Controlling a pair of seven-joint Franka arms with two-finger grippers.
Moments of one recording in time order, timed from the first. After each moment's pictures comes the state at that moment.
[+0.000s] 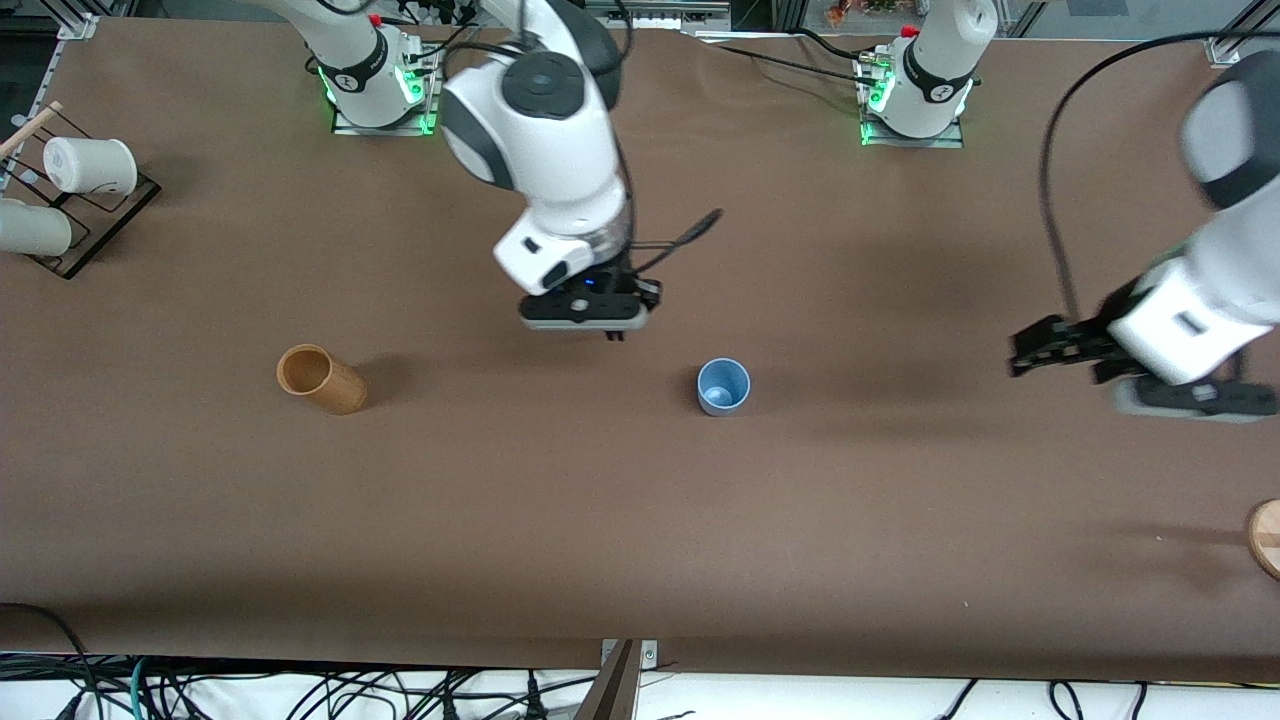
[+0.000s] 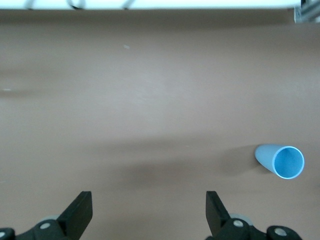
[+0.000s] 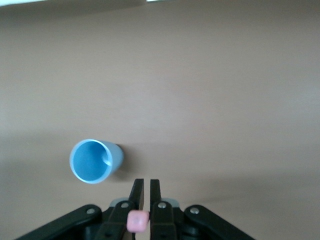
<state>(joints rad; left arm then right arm) -0.19 0.27 0.20 -1.37 -0.13 1.71 0.02 0.60 0.60 0.22 -1.23 -0.24 2.08 0.93</state>
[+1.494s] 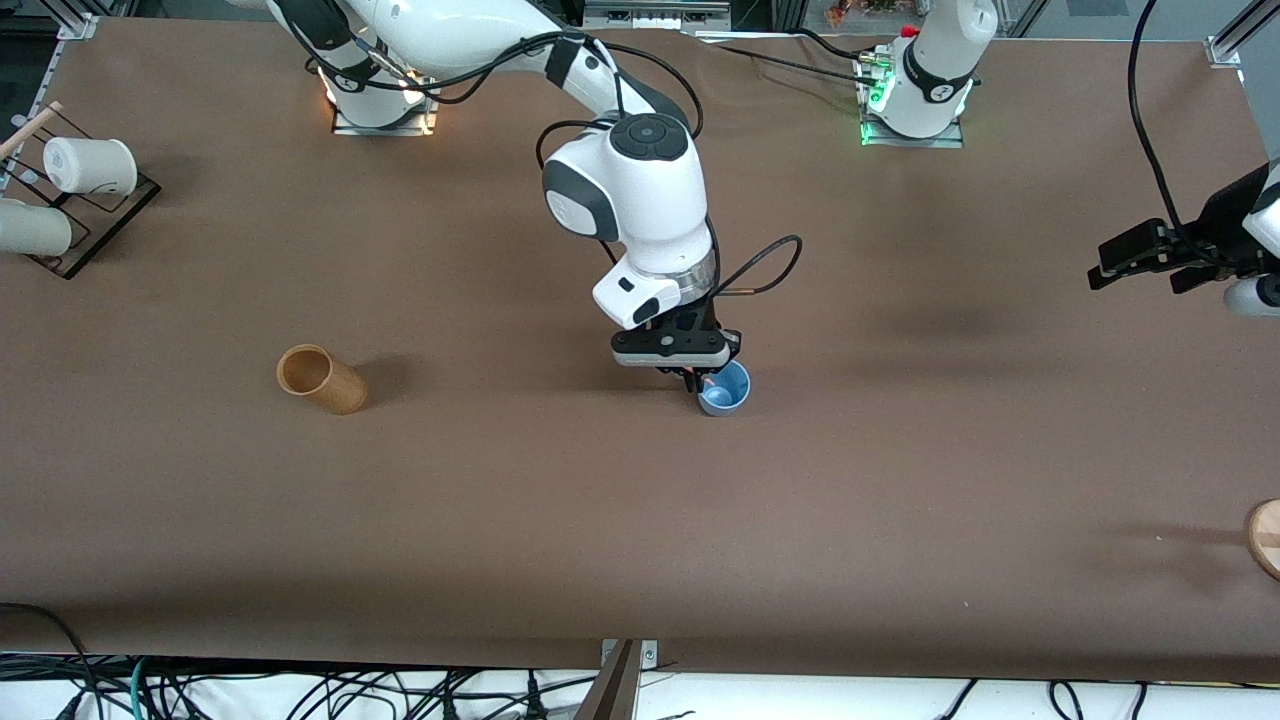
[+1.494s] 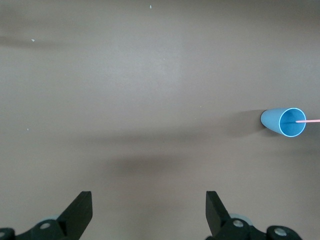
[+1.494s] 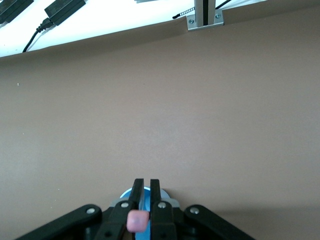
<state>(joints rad) -0.12 0.10 0.17 -1.50 -0.11 1.57 0.04 0.74 0.87 0.11 -0.98 -0.33 2.25 1.06</state>
